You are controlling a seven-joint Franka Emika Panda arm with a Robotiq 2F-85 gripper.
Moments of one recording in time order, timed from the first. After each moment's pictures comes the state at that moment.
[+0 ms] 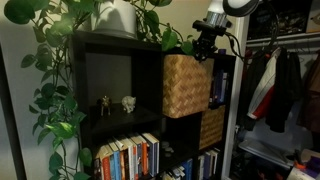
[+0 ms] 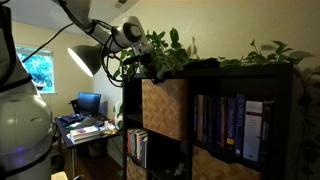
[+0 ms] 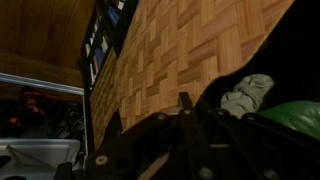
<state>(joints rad) -0.01 -0.39 0.23 -2.21 -0.17 2.25 1.46</state>
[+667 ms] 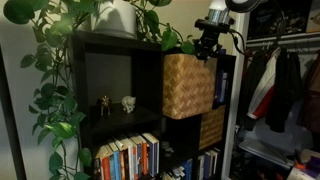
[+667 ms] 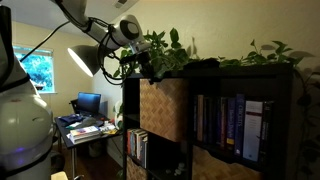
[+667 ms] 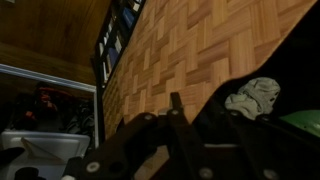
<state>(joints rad) 0.01 -0.42 0.24 -2.20 -0.17 2.17 1.46</state>
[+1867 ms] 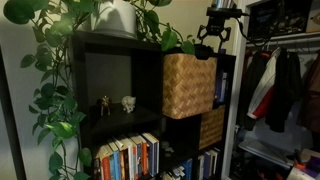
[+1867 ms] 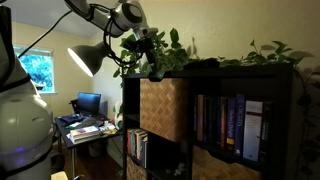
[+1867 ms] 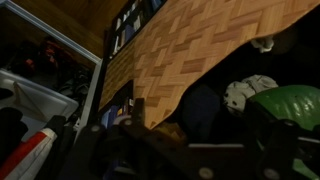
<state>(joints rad) 0.01 -0.40 0.19 -2.02 -0.20 1.92 1.07</state>
